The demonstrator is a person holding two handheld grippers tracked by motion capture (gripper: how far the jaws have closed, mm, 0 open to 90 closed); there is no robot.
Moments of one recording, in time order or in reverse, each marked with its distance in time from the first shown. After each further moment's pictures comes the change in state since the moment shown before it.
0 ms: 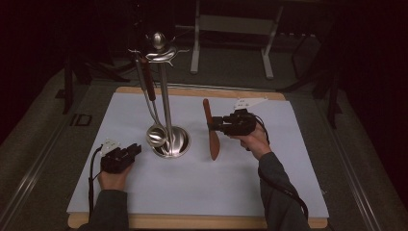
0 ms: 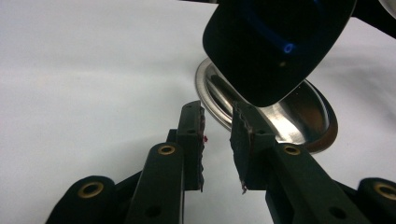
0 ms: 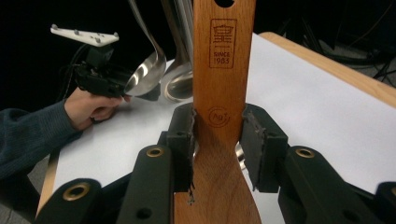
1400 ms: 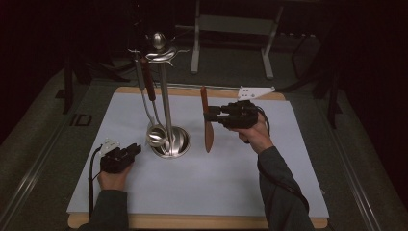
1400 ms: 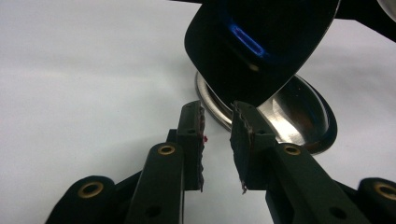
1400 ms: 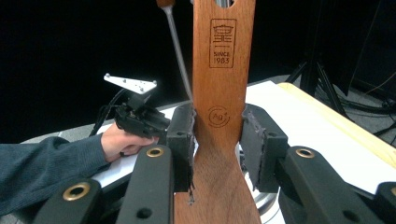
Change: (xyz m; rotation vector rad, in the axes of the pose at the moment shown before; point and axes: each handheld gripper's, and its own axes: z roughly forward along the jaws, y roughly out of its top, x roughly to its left) left arm 0.001 0.000 -0.001 -0.005 -0.003 -0.008; right arm 0.027 0.046 -0.017 -0.117 0.075 -0.088
